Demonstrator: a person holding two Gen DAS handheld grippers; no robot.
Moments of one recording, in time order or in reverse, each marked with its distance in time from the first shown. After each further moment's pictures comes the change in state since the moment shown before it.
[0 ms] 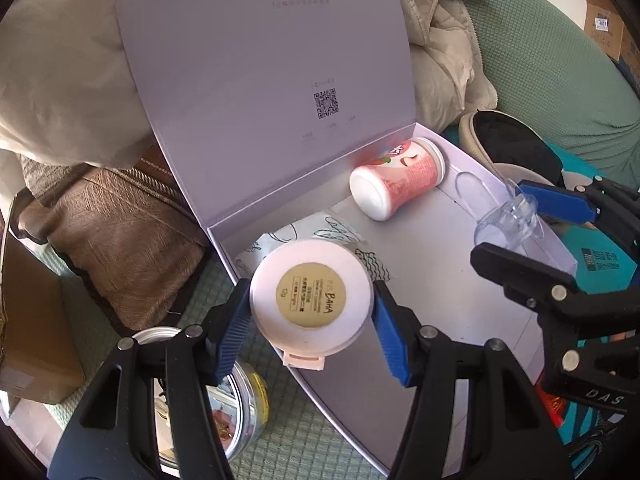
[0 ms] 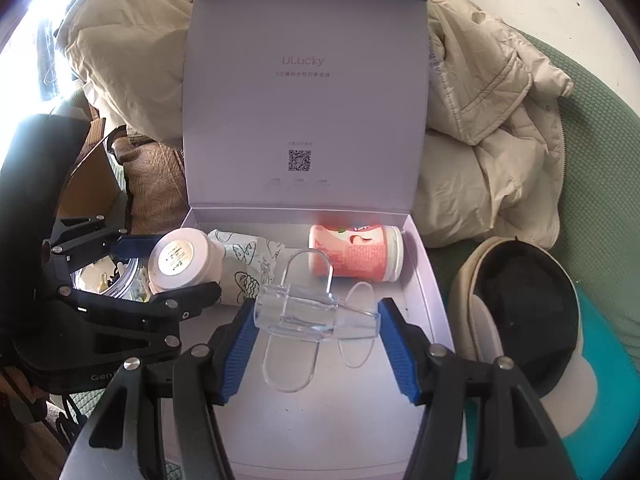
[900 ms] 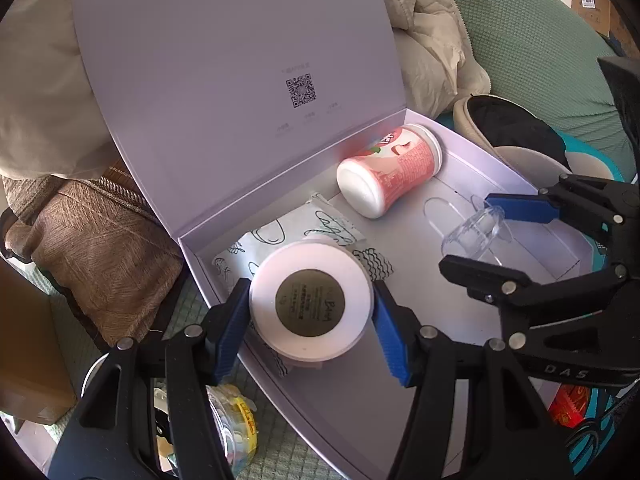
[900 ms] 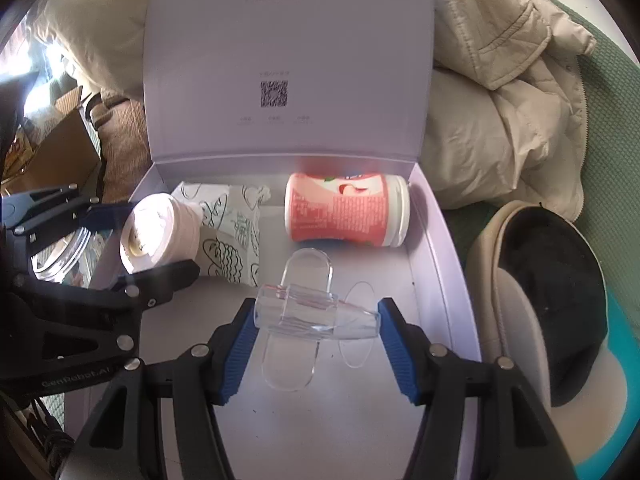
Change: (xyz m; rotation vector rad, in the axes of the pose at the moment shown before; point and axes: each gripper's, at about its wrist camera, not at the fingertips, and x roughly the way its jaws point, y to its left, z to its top) left arm 0.018 -0.008 -0.005 0.058 -0.014 -0.004; right arm 0.048 -0.017 -0.016 -0.005 0.124 0.021
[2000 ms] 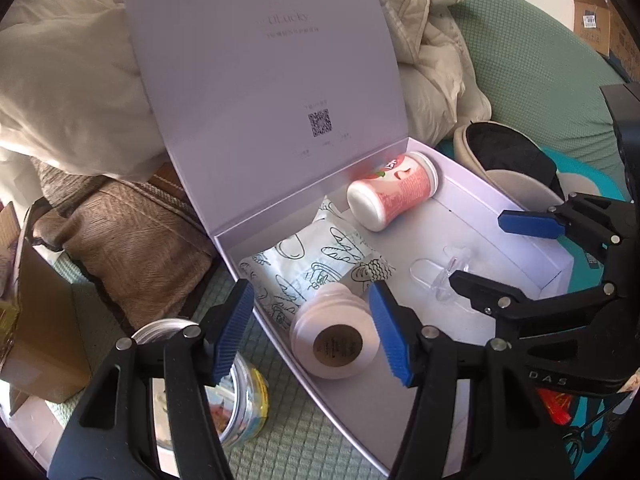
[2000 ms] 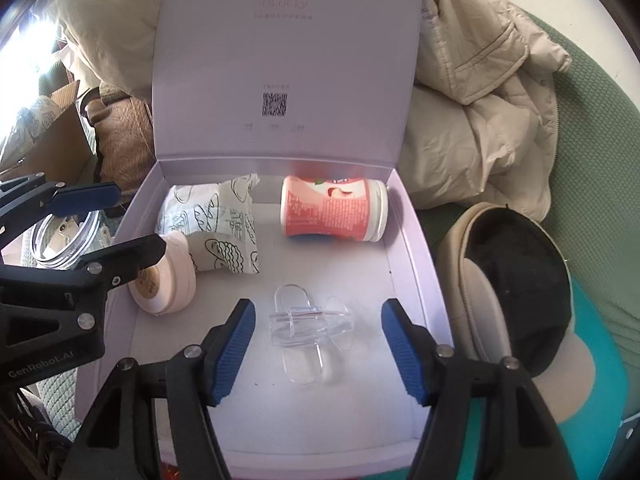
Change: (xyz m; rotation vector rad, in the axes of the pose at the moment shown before) left arm -0.035 0.001 -0.004 -0.051 -0.076 0.037; right arm -0.041 0.008 -0.015 0.009 -0.031 -0.116
